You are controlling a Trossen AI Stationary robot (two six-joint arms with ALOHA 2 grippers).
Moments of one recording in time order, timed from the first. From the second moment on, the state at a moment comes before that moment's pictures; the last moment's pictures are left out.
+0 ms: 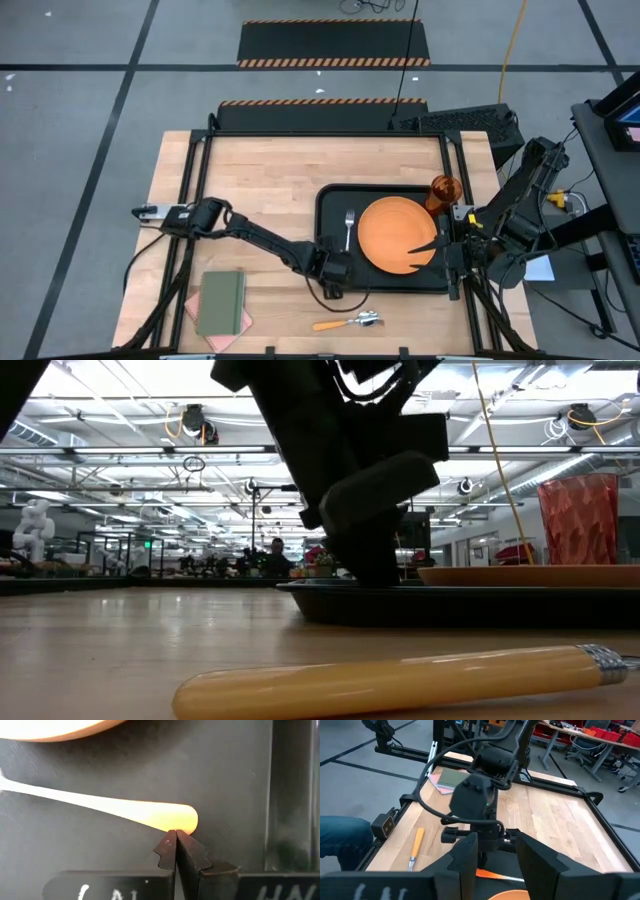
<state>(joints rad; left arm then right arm) -0.31 2.25 1.67 -0.55 -0.28 -0.30 0.96 0.91 0.87 -0.50 0.86 0.27</state>
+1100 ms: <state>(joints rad) -0.21 2.21 1.67 -0.71 -0.32 -0.28 0.96 0.91 0.87 -0.51 0.86 0.28</state>
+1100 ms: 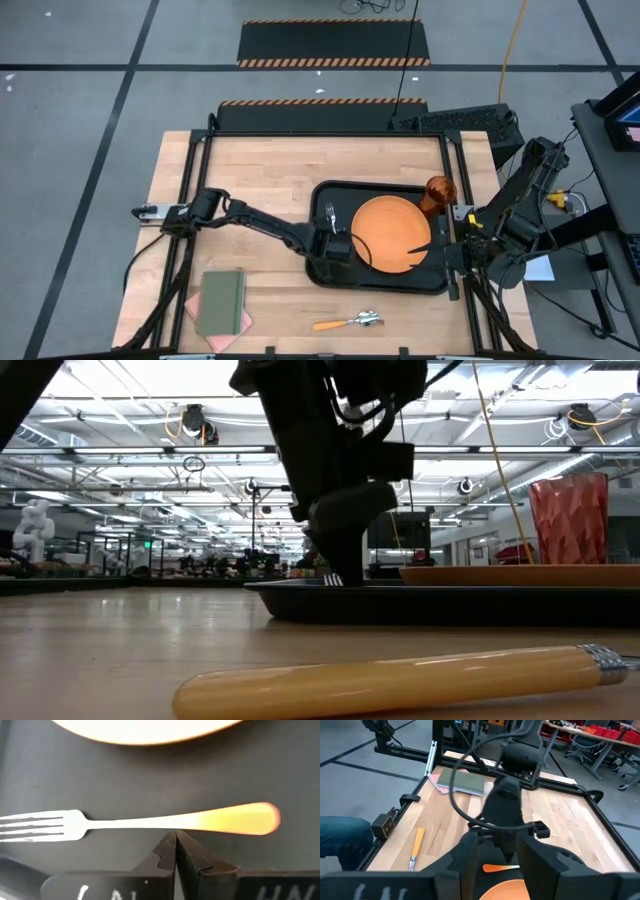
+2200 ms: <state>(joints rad) -0.12 2.22 1.67 -0.75 -0.28 -0.24 0.96 0.91 0.87 -0.55 0.86 0.33</state>
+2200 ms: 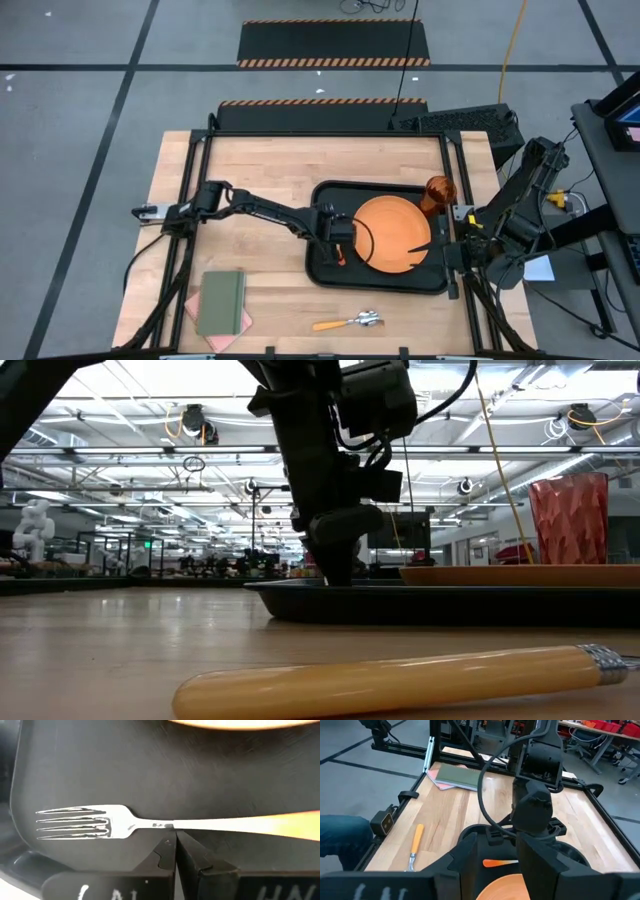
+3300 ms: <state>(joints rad) -0.14 2.20 1.67 -0.74 -0.28 -0.25 0.96 0.91 0.87 -0.55 0.86 0.30</state>
